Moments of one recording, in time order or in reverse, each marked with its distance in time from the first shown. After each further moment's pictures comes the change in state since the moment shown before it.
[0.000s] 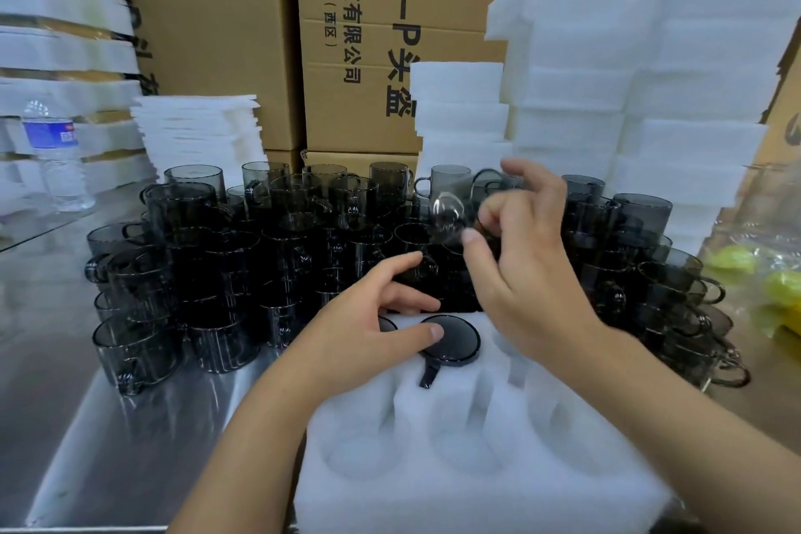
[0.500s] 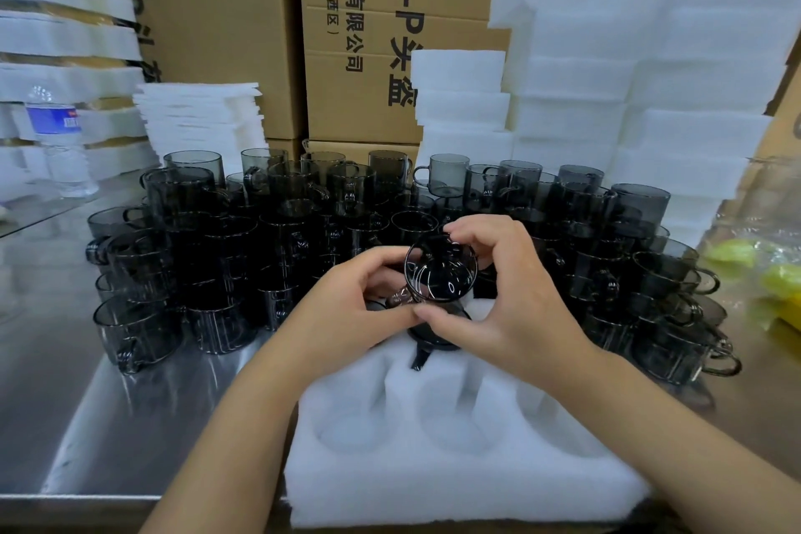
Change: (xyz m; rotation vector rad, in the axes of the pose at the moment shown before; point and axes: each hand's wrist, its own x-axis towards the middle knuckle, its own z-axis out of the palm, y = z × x) left_hand -0.001 -0.002 0.001 -0.133 0.088 0.049; right_hand -0.026 0.008 -0.001 0.152 -0.127 -0.119
